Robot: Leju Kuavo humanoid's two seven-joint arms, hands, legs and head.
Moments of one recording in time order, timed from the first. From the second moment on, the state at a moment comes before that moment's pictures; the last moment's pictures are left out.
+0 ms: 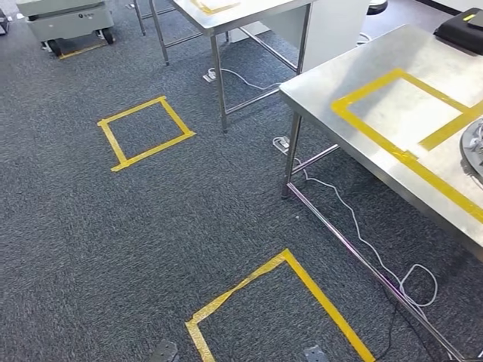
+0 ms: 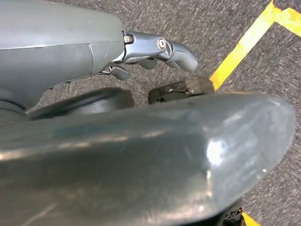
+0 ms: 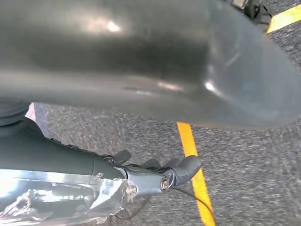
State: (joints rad) left arm -0.08 -0.32 1.20 -0.20 -1.32 -0.08 -0.22; right arm -0.04 0.20 -0.53 -0.19 0.80 -0.18 -0.08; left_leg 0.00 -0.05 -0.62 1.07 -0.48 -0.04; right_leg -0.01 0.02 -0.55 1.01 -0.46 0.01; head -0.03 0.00
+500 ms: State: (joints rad) left arm -0.08 -0.32 1.19 -0.20 -1.32 -0.08 -0.22; right arm -0.04 0.19 -0.53 -0.19 0.81 -0.19 -0.08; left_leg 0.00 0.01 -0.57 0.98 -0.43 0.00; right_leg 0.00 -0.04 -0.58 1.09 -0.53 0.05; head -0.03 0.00
